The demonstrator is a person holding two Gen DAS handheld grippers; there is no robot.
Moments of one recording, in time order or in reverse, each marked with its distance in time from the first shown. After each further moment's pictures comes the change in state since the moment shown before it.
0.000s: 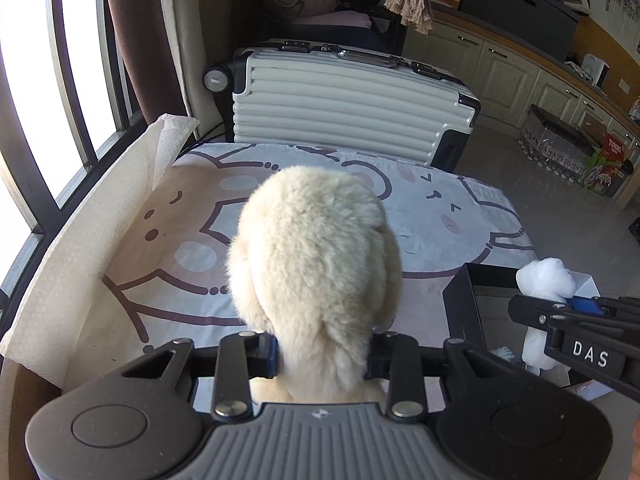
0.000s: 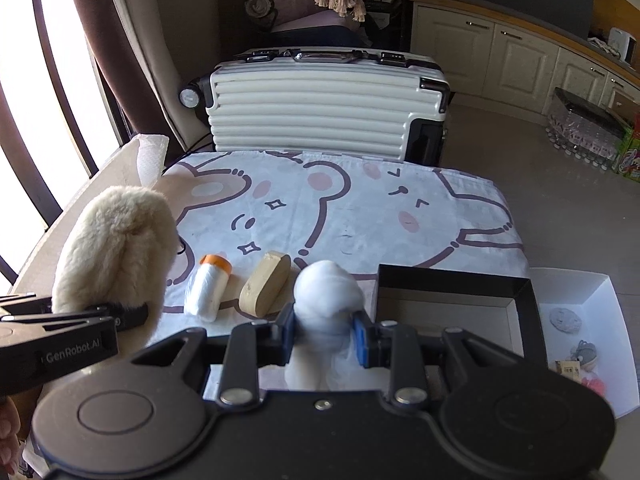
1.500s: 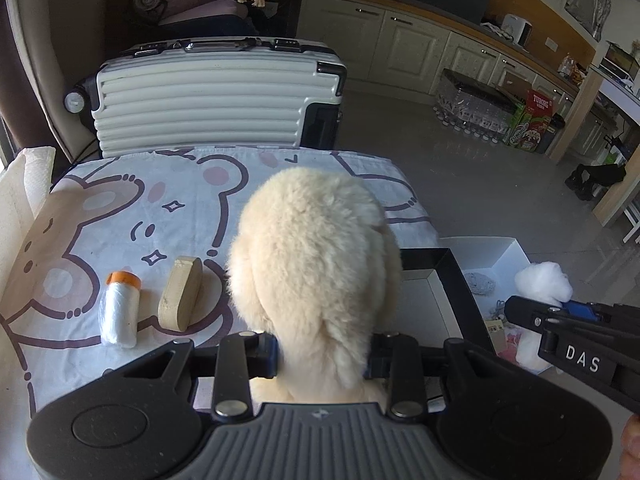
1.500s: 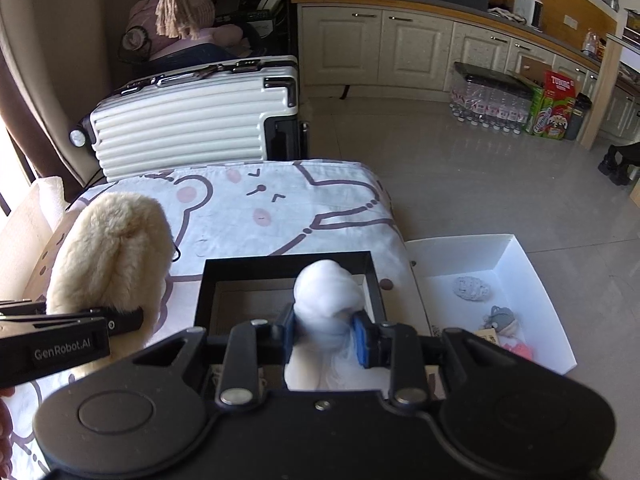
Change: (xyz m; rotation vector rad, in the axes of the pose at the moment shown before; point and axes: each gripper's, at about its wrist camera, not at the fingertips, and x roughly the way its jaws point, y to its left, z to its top) left arm 0.027 -0.146 0.001 0.140 0.036 -0.184; right arm -0.027 -0.140 -0.031 0.165 -0.030 -0.185
